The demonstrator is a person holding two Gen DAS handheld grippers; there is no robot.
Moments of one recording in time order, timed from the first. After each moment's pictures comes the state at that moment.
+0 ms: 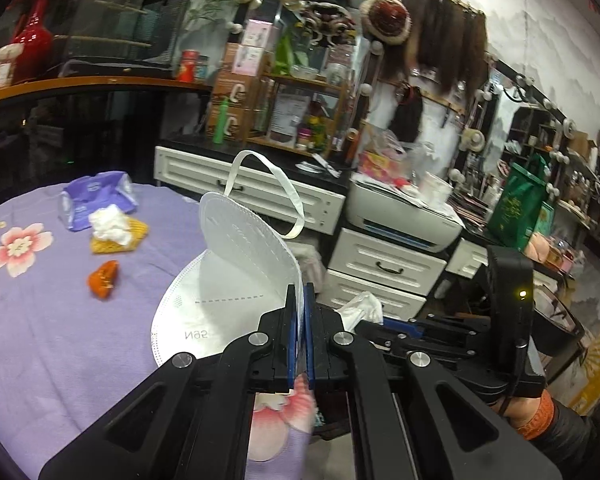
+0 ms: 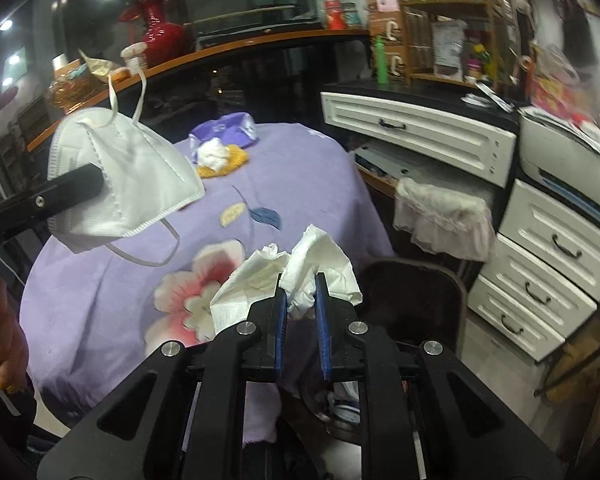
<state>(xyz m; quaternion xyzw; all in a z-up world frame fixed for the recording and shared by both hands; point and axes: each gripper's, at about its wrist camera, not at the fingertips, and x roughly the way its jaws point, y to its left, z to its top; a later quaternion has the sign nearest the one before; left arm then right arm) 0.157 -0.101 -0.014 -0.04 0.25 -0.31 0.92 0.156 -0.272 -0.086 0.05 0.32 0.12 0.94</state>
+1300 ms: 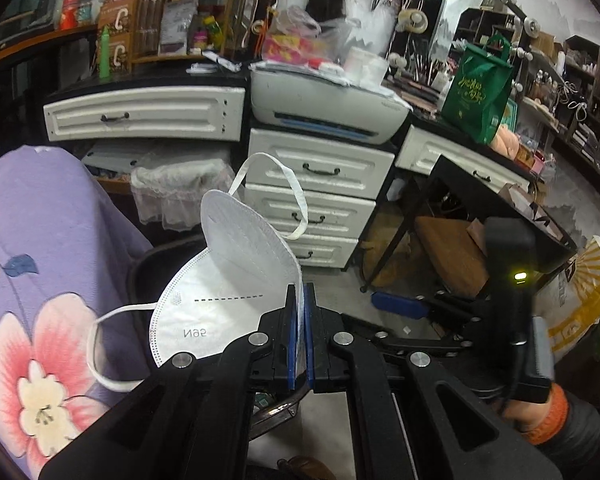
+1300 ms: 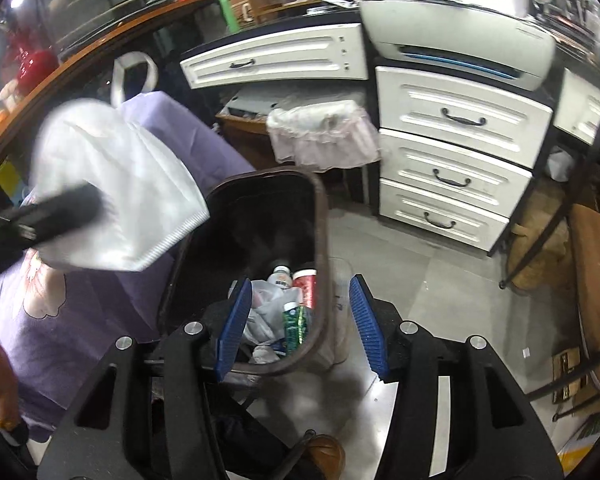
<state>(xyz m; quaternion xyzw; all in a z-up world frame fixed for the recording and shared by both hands) 0.179 -0.270 -0.108 0.07 0.37 -0.42 0.83 0.116 -0.412 -0.187 0.16 0.39 -0.06 0.90</state>
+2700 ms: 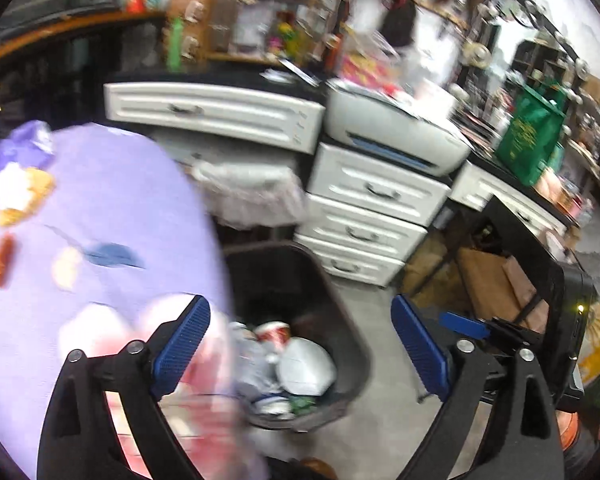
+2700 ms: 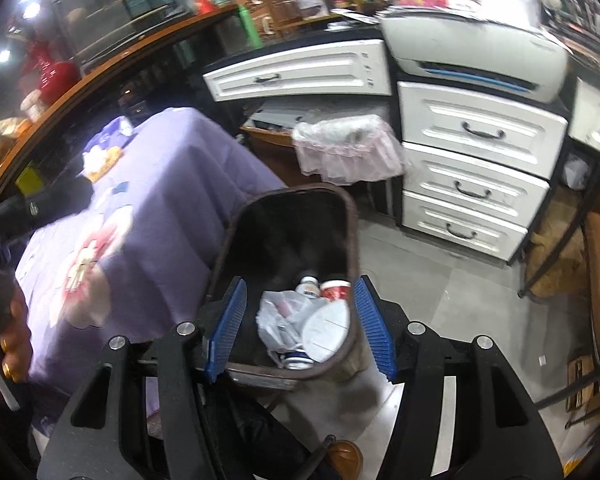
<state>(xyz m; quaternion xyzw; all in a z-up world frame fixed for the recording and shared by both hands) 0.212 -0.192 -0.071 0.03 0.37 -0.31 0.87 0.118 -0.387 -0.160 0.16 0.37 -0.01 0.91</state>
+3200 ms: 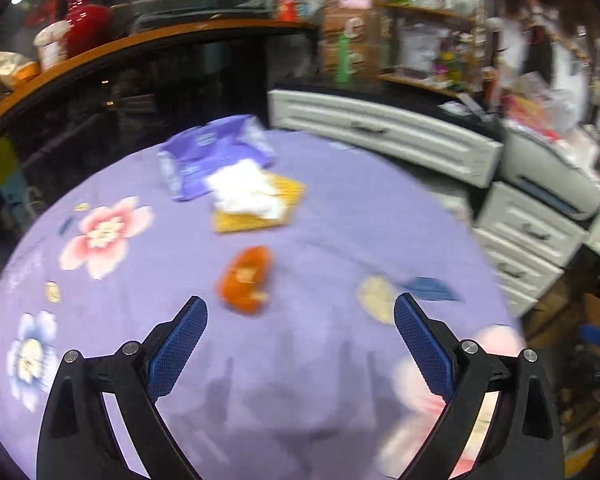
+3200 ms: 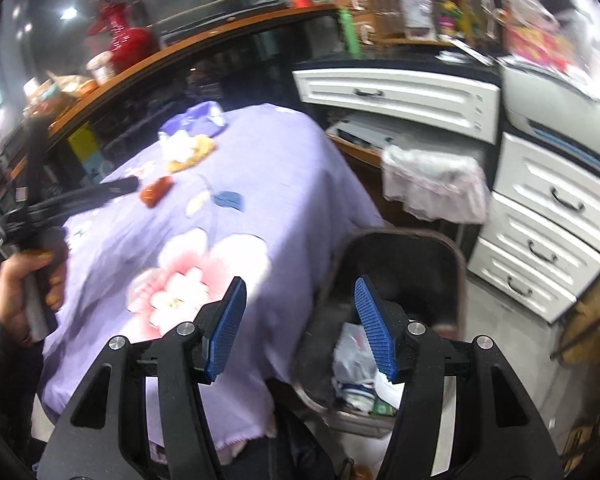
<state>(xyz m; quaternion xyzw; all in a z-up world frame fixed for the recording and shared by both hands) 0.301 -0.038 -0.067 0.06 0.37 -0.08 0.93 0.175 -0.288 -0.109 0.10 0.35 0.11 0.92</state>
